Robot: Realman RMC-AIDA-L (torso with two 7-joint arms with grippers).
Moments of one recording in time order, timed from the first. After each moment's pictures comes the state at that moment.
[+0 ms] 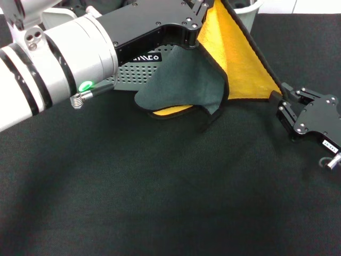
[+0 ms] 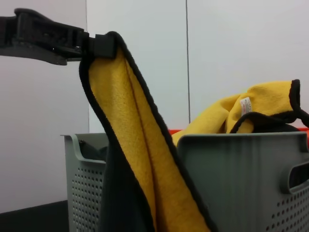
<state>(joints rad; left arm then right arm) 0.01 -2.09 1.76 1.80 1.71 0.65 -1.98 0.26 2.03 -1.82 -0.47 2.78 1.23 -2.62</state>
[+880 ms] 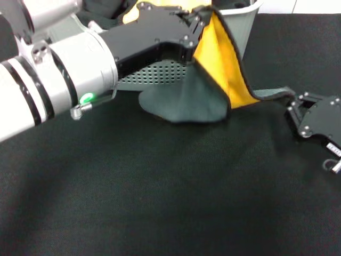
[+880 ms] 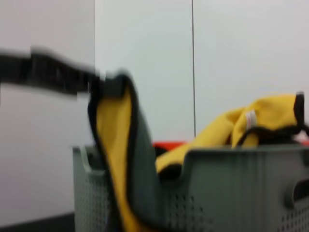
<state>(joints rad) 0.02 -2.09 1.76 1.75 1.71 0.68 -1.95 0.26 2.03 -1.81 -0.44 2.78 1.30 -2.64</state>
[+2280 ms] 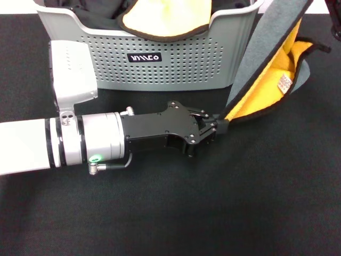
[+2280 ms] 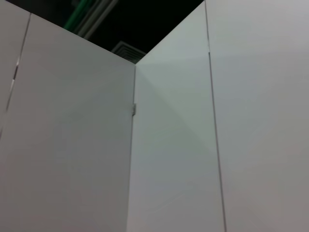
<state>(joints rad) -0.29 -2.10 1.56 0.93 1.35 1.21 -1.48 0.38 1.99 -1.58 -0.63 2.74 1.49 -2.41</state>
